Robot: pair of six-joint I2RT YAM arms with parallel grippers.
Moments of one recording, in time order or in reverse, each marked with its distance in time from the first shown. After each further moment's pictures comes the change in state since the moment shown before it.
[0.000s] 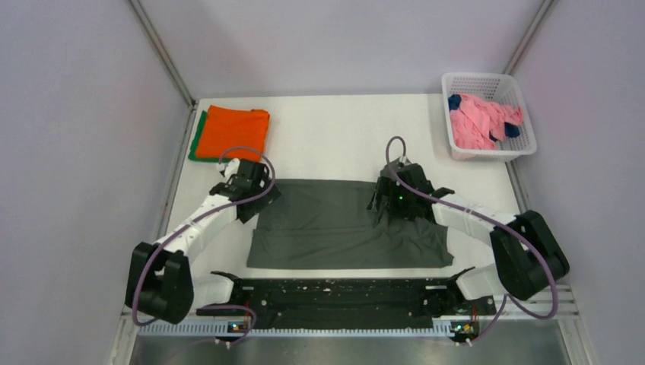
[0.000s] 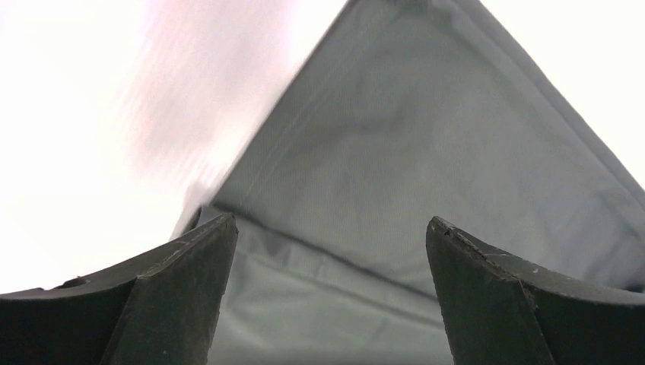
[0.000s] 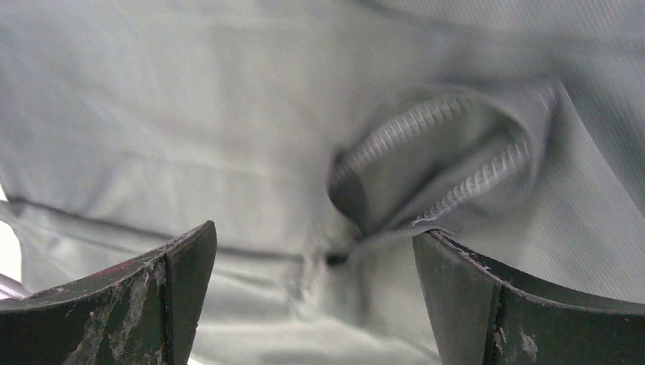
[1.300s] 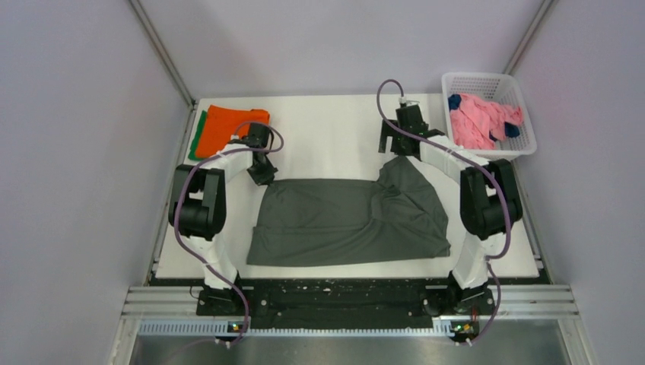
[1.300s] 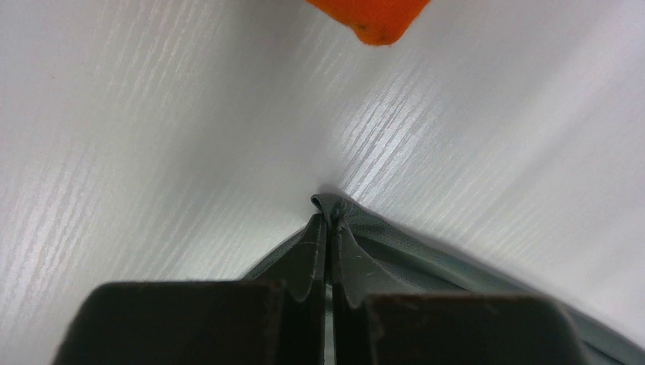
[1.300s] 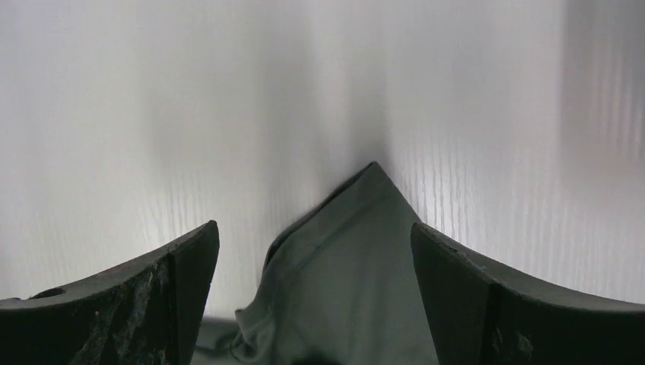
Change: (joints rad) left arm 0.149 0.658 0.492 -0.007 0.120 0.177; right arm -0.178 0.462 0.654 -0.052 0.283 -0.335
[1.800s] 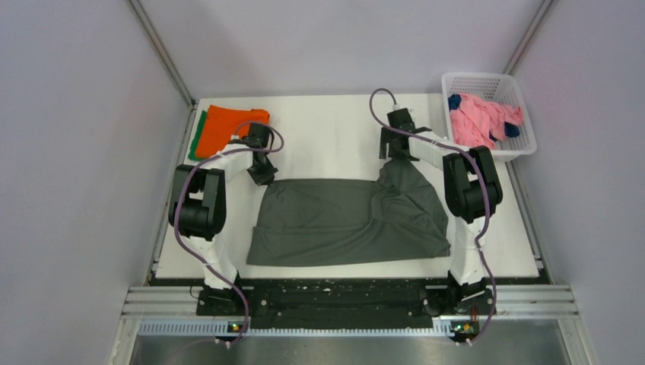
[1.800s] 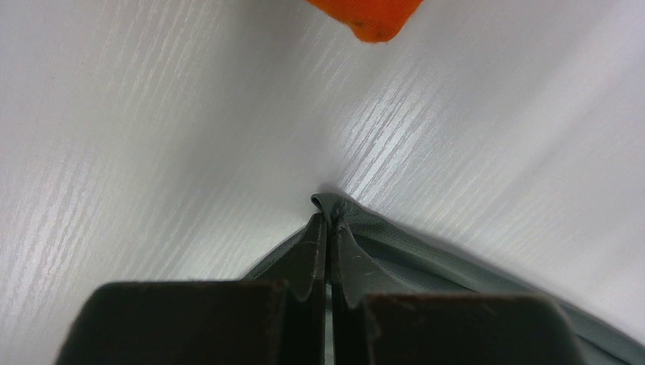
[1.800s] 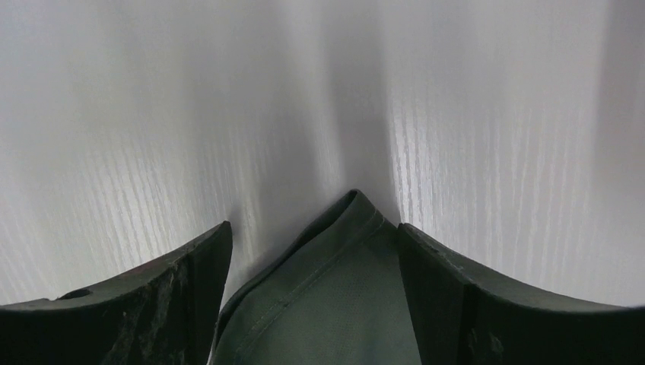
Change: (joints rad) left arm 0.000 -0.003 0.000 -0.001 -0.005 0.002; right arm 0.000 0.257 0.165 -0.090 0.080 -0.013
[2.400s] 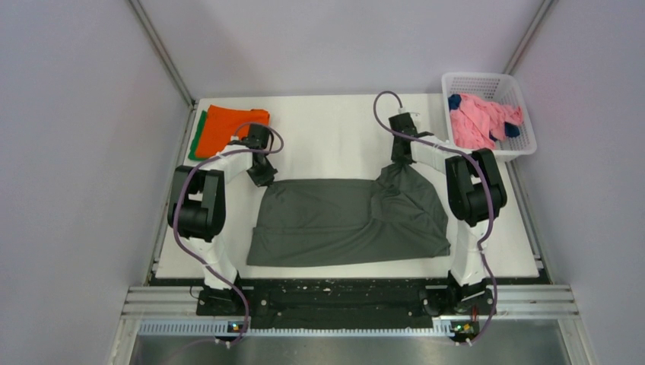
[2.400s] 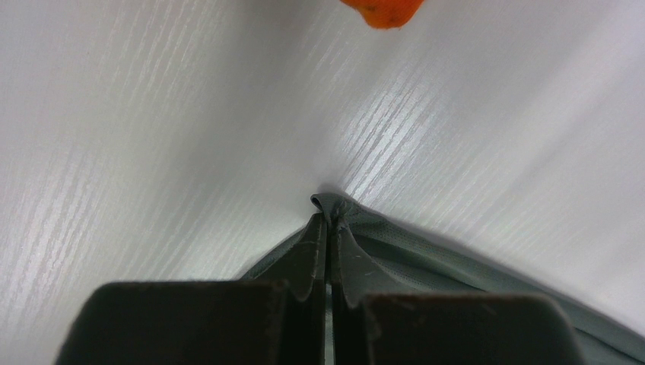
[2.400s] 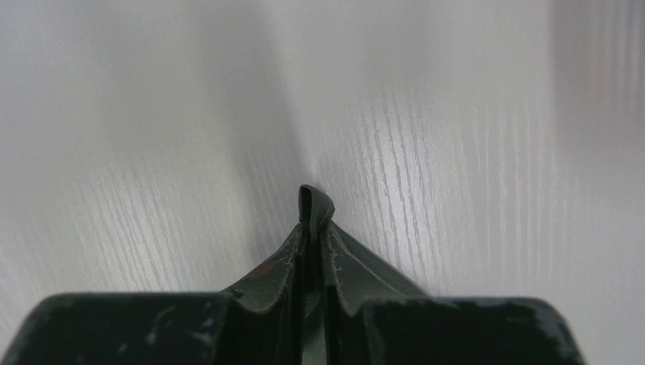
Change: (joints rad) left arm 0.000 -0.013 -0.015 -0.002 -0.001 0.000; right arm 0.000 -0.045 -0.081 0.034 0.072 0.064
